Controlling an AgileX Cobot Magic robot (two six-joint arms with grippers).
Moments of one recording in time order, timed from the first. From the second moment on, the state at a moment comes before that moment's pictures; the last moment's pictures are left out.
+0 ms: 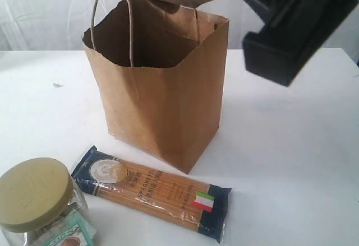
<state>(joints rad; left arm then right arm) -0.05 0.00 0.02 -0.08 0.37 0.13 1.03 0.86 -0.99 -0.67 0.25 0.24</state>
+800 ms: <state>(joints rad) -0.05 0.00 0.02 -0.08 0.37 0.13 0.69 1.34 -1.13 -0.88 0.08 0.49</state>
